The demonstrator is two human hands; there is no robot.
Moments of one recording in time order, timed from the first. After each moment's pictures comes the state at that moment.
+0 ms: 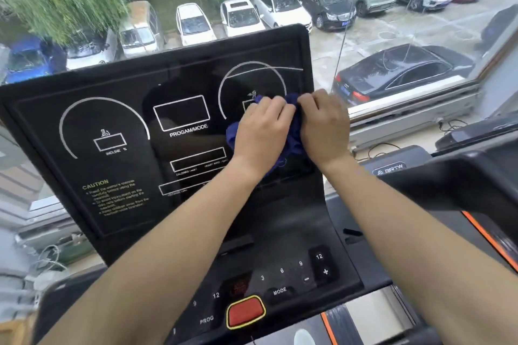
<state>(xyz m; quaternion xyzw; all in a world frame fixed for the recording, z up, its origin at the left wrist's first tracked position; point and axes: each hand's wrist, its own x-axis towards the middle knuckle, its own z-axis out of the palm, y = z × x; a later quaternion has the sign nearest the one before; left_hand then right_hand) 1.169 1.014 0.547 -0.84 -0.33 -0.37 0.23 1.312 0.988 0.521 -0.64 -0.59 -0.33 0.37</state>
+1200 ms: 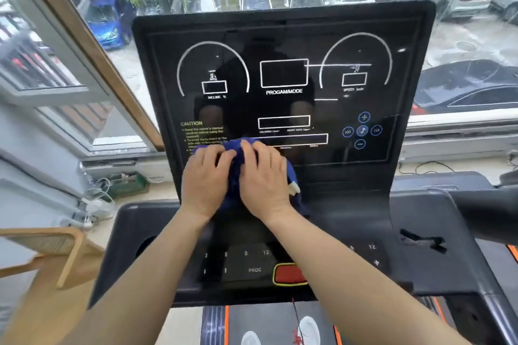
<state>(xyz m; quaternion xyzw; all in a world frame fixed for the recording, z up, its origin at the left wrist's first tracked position) 0.910 0.941 0.449 -0.78 -0.52 -0.28 0.20 1.053 0.929 0.436 -0.58 -0.72 -0.11 0.36</state>
